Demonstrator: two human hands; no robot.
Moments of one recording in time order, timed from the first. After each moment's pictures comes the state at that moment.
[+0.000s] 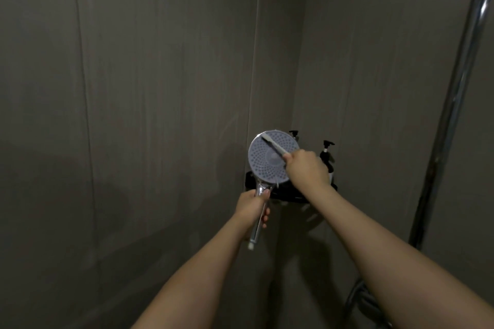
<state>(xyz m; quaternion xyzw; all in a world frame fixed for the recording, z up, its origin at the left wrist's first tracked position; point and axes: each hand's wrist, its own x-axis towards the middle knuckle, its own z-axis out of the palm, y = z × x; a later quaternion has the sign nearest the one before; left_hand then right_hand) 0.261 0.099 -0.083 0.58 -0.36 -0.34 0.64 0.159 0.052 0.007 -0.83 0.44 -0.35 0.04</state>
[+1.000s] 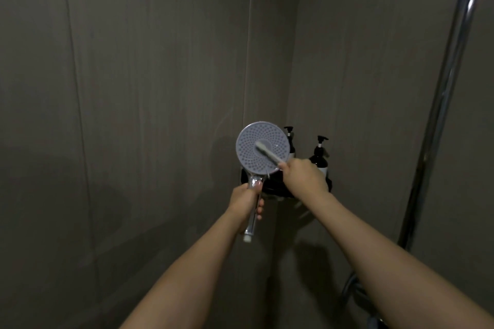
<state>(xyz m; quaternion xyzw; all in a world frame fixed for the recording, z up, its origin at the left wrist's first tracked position) 0.258 0.104 -0.078 0.55 -0.34 -0.37 0.67 0.143 0.054 -0.014 -0.85 0.42 -0.31 0.04</state>
